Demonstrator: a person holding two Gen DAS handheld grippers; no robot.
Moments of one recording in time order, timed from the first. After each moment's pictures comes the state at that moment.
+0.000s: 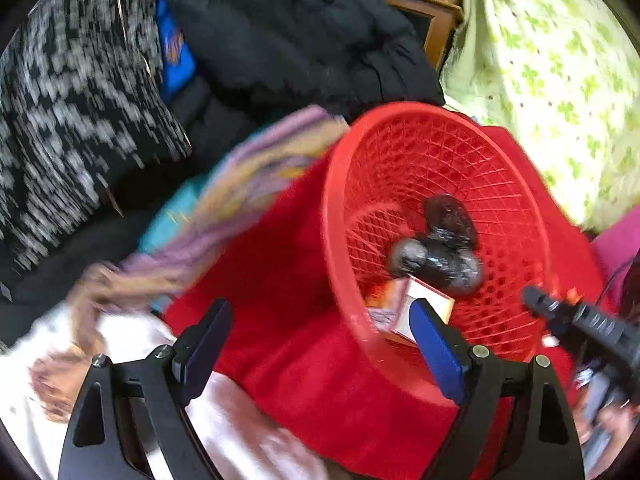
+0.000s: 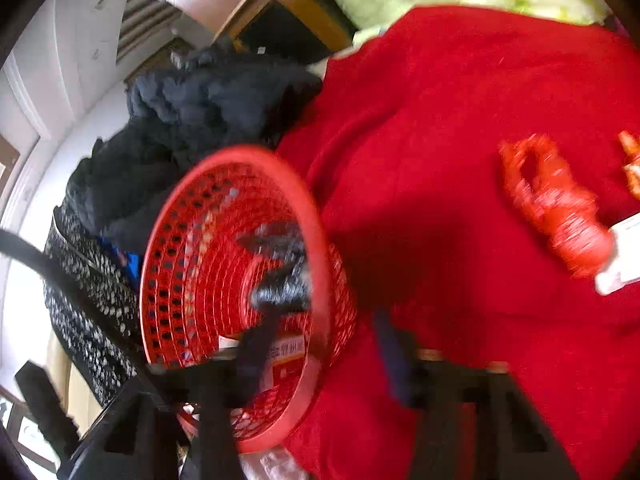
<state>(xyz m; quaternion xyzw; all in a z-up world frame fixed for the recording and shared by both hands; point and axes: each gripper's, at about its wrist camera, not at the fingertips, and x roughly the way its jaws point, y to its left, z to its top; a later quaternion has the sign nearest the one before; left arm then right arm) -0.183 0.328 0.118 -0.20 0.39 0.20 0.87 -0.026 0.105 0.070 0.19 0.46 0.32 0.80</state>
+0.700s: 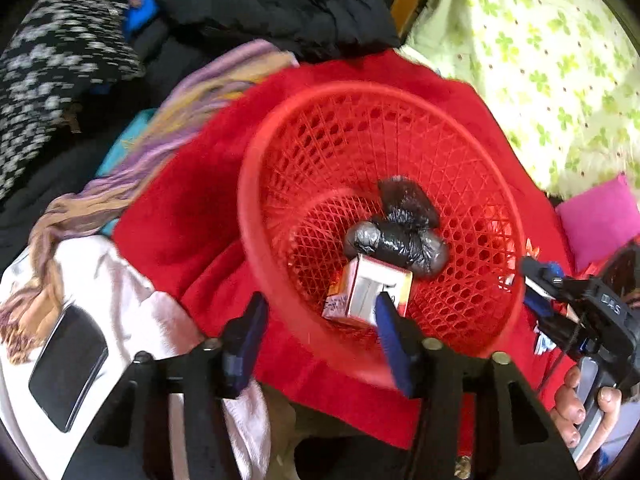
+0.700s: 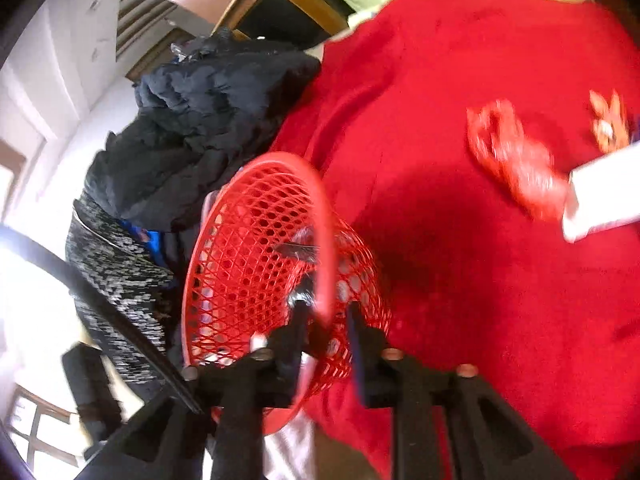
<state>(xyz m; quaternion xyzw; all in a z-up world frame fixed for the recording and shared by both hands) -0.206 0.274 0.109 -0.23 0.44 0.15 0.85 -0.056 0.033 0.074 0.25 0.49 0.34 0.76</state>
